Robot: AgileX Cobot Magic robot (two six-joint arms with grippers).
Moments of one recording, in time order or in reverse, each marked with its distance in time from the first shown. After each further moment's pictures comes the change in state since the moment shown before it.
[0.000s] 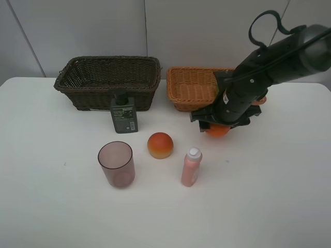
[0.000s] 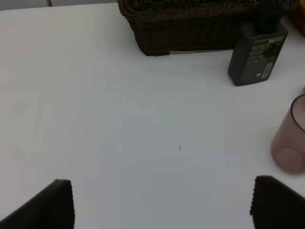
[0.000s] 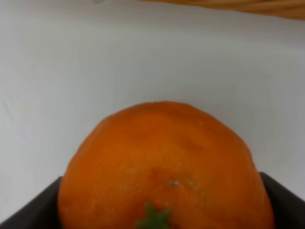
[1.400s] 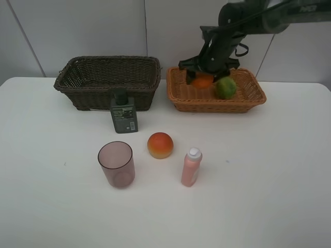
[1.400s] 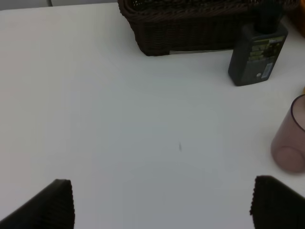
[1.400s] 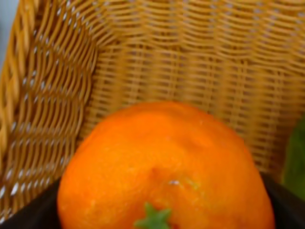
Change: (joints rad) left arm 0.000 0.000 0.000 0.000 0.000 0.000; right arm -0.116 0.327 -0.717 0.290 0.222 -0.442
